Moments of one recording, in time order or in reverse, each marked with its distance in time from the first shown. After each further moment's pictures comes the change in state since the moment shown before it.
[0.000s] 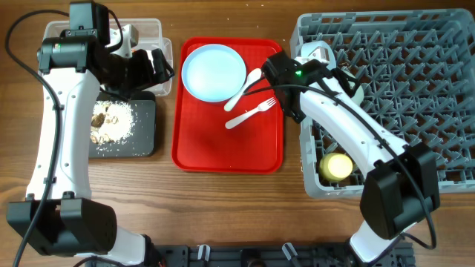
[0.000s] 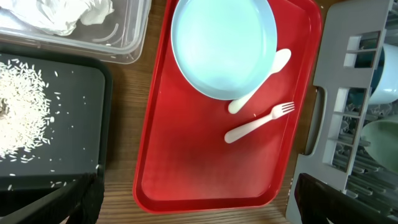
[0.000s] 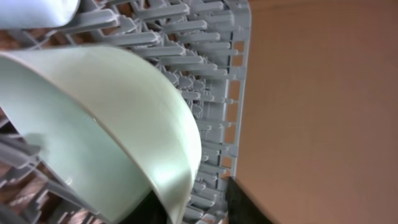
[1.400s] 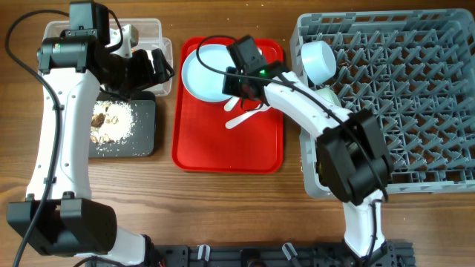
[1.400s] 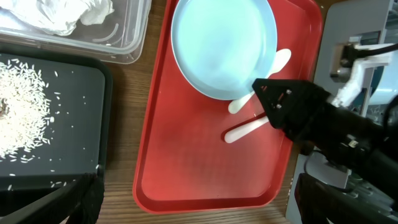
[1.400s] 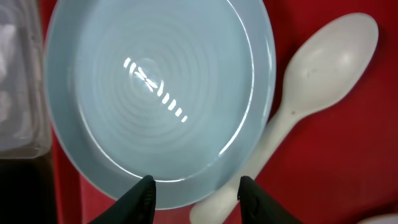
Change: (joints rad) left arm 0.000 0.000 0.000 0.000 0.000 0.000; right arm 0.071 0.304 0.129 0.732 -1.157 0.573
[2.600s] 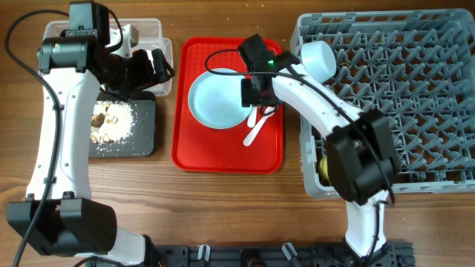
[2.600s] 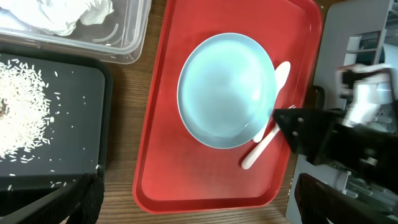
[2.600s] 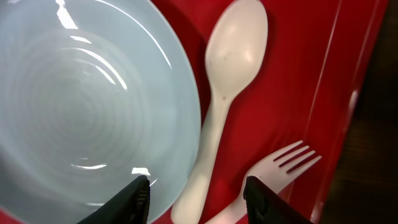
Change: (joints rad) left arm 0.000 0.000 0.000 0.000 0.000 0.000; right arm -0.045 -0.034 0.063 -0.365 0.060 -0.275
